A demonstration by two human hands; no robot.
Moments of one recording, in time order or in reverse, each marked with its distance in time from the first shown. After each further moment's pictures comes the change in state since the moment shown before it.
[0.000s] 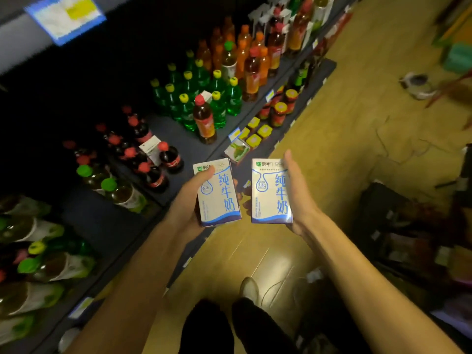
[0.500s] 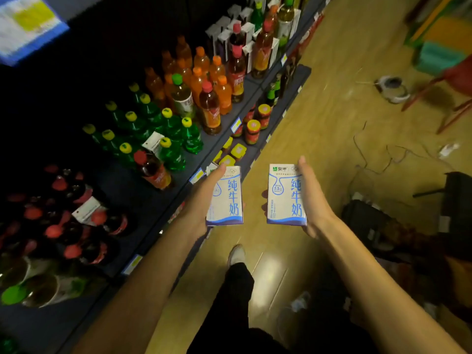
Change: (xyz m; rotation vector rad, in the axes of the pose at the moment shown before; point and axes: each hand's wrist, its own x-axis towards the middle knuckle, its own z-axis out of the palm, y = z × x) left_hand 0.205 0.059 0.135 0.177 -0.031 -0.096; right_hand 0.135 -0.139 -0.117 0.019 0.209 -0.034
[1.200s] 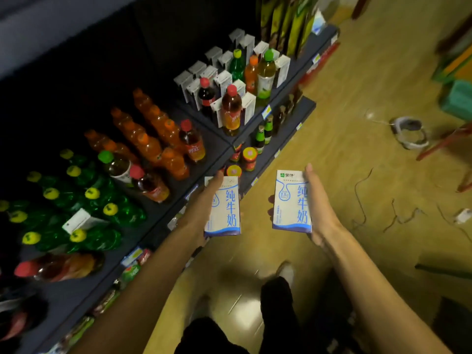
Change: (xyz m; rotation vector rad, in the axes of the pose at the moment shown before) left_hand 0.225 0.138 0.215 -0.005 0.239 0.034; right_hand 0.241 -0.242 -0.145 0.009 -0.088 0.111
